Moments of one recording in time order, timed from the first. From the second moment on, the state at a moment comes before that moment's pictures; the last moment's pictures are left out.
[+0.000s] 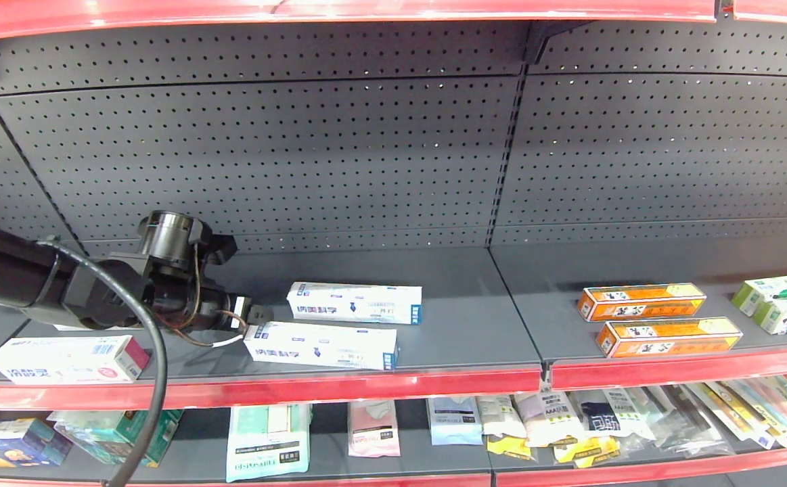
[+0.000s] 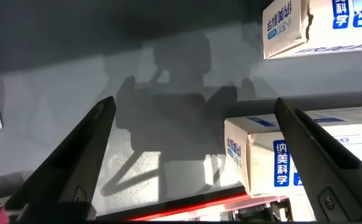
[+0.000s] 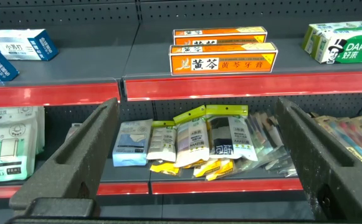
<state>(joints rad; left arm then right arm) -0.14 1.95 -0.98 -0.12 -0.04 0.01 0.00 0.00 0.00 0.00 0.00 0.00</state>
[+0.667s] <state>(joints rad) -0.15 1.92 -0.95 -0.11 -0.04 0.00 0.00 0.00 0.00 0.00 0.00 0.00</state>
